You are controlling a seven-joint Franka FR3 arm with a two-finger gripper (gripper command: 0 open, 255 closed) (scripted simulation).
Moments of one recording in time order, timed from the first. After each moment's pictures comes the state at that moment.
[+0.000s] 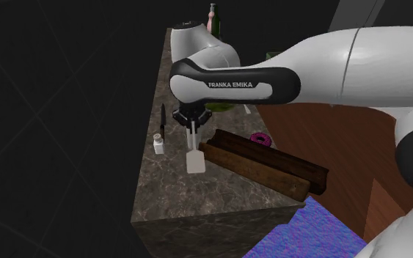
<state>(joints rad) 0.04 0.13 0.22 -1.70 -0.08 1.87 0.81</state>
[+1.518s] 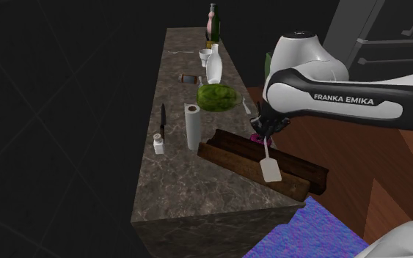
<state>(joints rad) -0.11 -0.44 0.01 -2.35 -0.03 1.97 0.43</state>
